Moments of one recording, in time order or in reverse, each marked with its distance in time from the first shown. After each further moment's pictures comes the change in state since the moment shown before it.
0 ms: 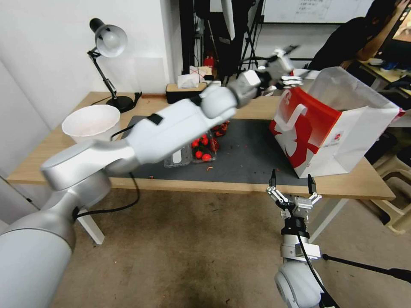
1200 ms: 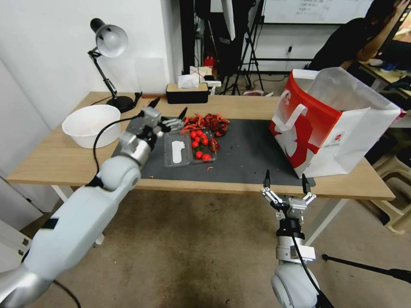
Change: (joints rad) left arm 0.896 0.341 -0.713 -0.460 0.051 0.113 -0.083; right arm -0.006 0.006 -0.036 0.013 -0.033 -0.005 -0.001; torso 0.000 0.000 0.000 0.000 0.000
